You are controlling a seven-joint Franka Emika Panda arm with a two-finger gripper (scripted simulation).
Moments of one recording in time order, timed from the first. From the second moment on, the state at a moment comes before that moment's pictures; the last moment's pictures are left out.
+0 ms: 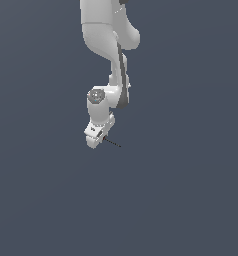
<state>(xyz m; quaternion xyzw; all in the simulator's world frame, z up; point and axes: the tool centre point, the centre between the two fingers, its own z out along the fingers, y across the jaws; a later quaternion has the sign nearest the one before) -0.098 -0.086 0.015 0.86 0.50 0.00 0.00</state>
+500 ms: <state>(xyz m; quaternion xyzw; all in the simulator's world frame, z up) -0.095 -0.081 0.023 0.86 0.50 0.00 0.00</state>
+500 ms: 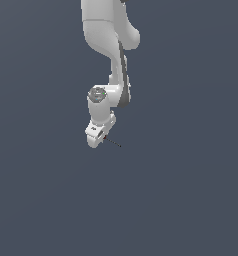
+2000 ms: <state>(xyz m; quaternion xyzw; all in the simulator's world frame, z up) 0.001 0.058 0.257 0.86 0.50 0.00 0.00</state>
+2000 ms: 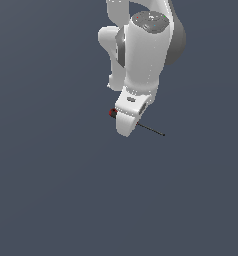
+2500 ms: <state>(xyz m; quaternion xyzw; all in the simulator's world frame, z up) 0.031 0.098 0.326 0.86 0.50 0.00 0.00</state>
